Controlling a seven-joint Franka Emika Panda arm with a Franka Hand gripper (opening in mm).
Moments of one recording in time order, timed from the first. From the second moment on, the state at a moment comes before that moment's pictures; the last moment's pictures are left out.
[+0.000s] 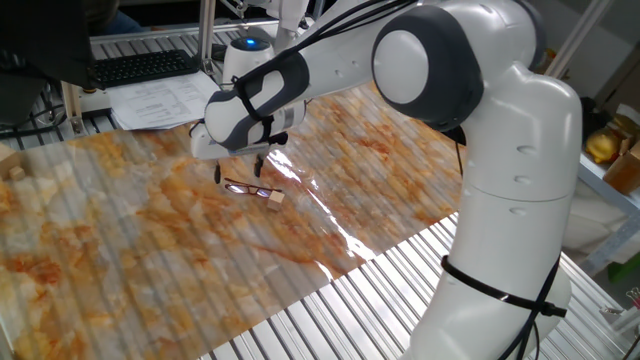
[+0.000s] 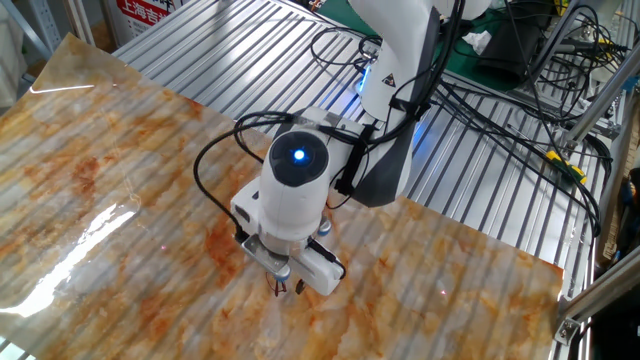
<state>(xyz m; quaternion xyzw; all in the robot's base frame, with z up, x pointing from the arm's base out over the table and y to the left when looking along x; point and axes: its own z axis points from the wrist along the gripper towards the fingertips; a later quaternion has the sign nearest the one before) 0.571 0.042 0.099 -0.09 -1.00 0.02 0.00</state>
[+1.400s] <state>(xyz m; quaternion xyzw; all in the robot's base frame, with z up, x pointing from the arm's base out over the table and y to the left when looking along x) 0.581 0.045 0.080 0.02 -1.00 0.00 0.04</state>
